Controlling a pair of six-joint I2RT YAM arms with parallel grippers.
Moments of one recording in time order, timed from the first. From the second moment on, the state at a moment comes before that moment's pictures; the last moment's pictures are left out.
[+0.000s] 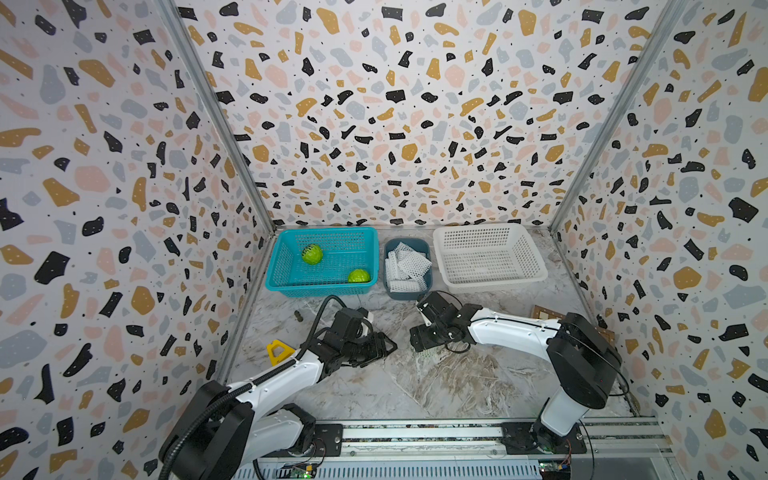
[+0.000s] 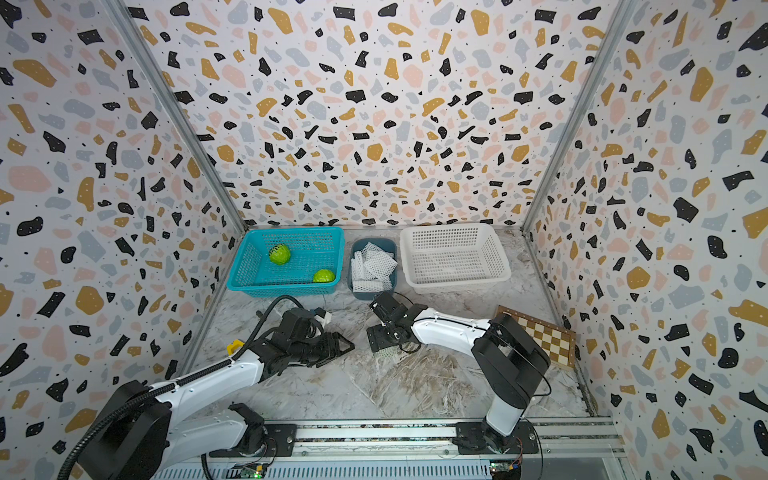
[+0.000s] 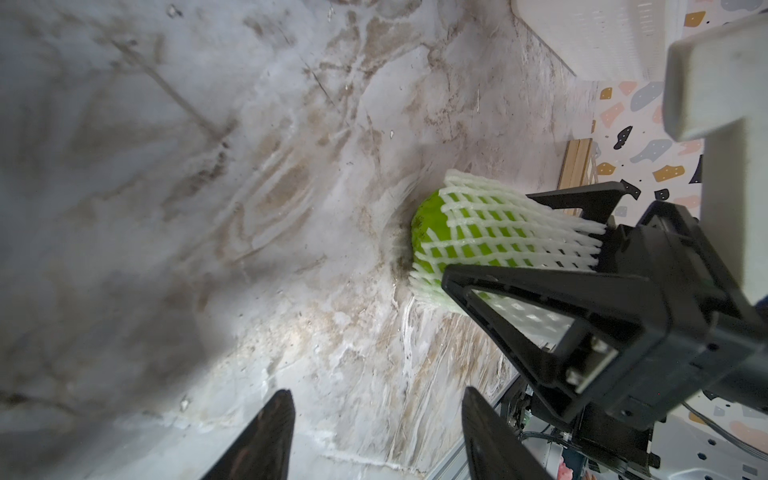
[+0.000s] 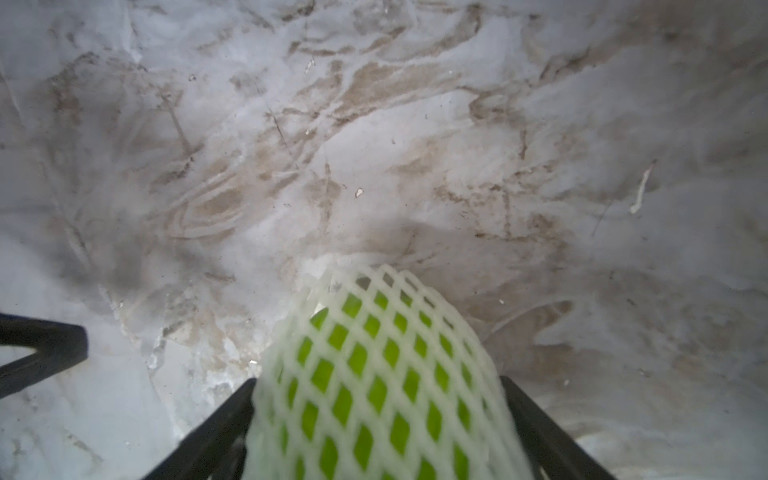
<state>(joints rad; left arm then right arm) -0.53 1.16 0.45 -0.13 0.47 -0.83 0.89 1.71 1.04 -0.45 0.00 0.47</state>
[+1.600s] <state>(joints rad) -0.53 1.17 0.44 -0.11 0.47 -0.83 0.92 1.62 1.05 -0.52 0.07 0.40</state>
